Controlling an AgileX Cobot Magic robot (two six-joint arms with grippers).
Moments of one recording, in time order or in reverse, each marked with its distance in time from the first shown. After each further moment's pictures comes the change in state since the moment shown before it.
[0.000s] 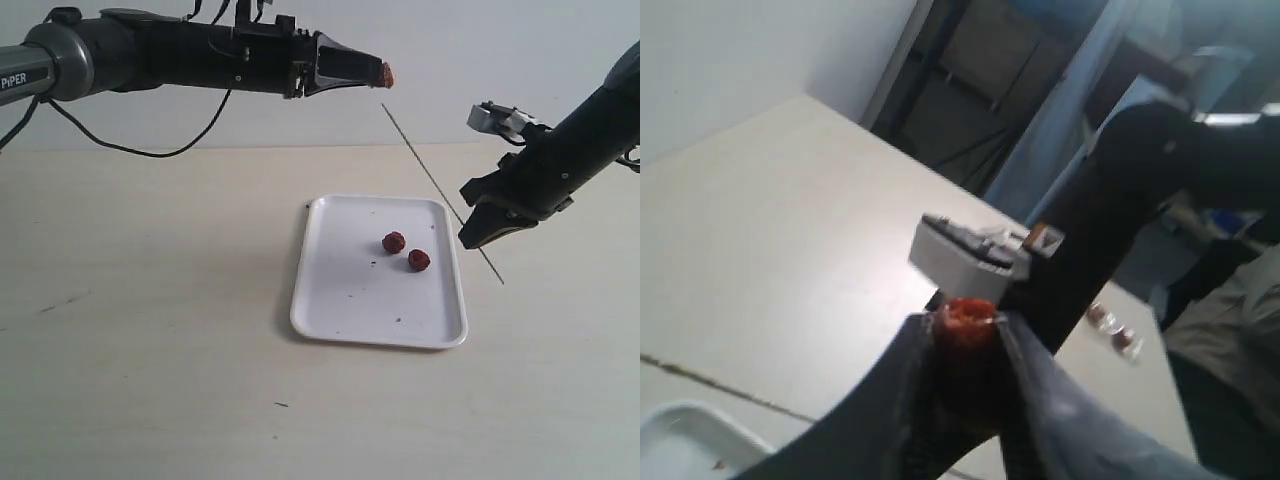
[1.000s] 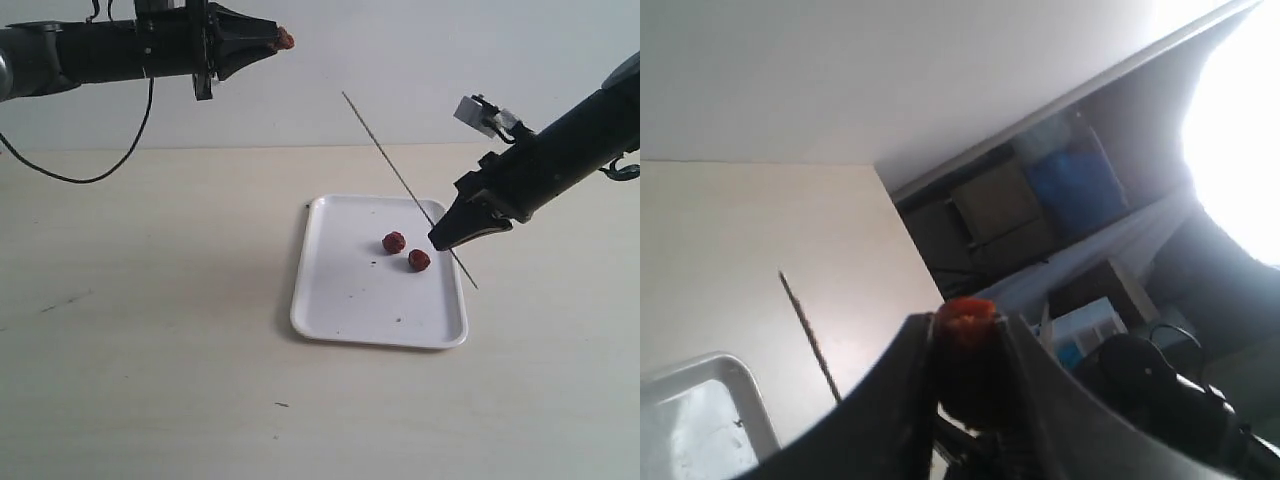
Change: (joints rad) left arm 0.197 0.024 0.023 -0.115 -0.016 -0.426; right arm 0.000 0.011 0.015 0.198 0.162 -0.212
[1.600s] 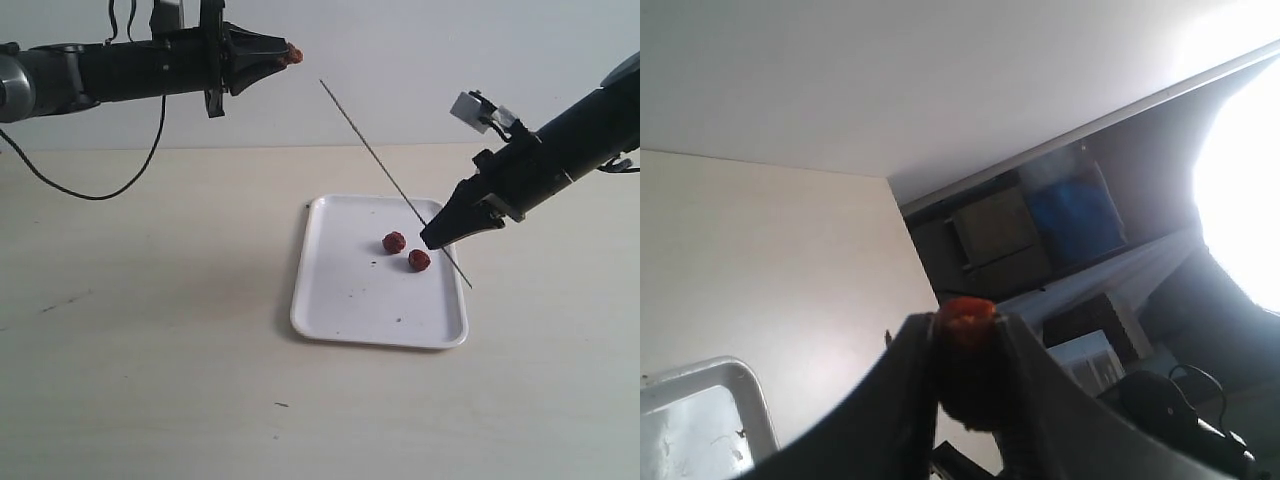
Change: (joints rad) left arm -0.019 0.041 0.006 -0.052 -0.054 -0.012; right arm 0.006 0.000 0.000 0.044 0.051 -0.132
